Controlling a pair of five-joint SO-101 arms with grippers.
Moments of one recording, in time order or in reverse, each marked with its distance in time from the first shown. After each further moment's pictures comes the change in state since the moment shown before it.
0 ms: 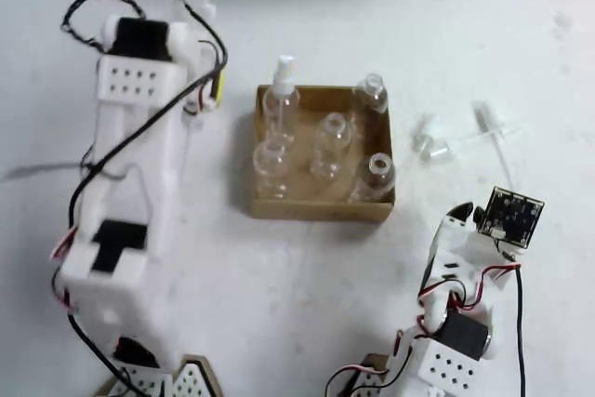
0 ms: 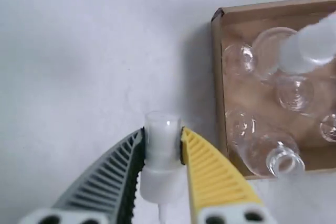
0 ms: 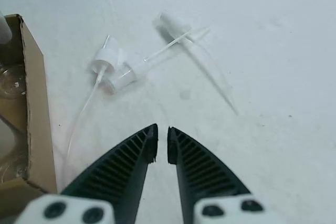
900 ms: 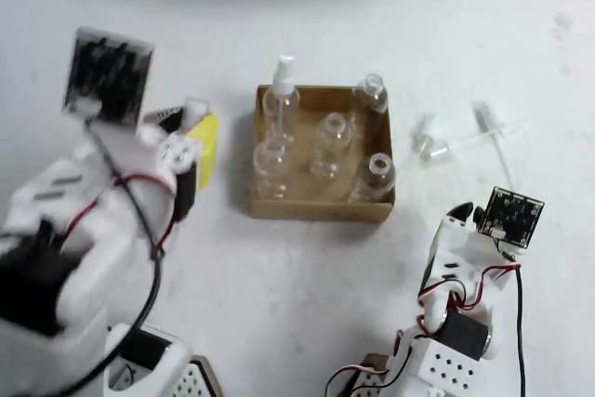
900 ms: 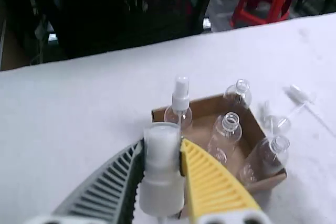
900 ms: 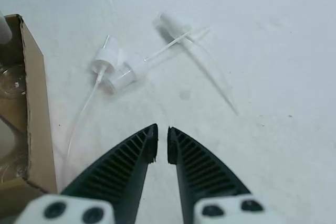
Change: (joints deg) left arm 11.2 -65.8 43.3 -17.8 0.3; right arm 0.0 0.0 0.0 0.0 0.0
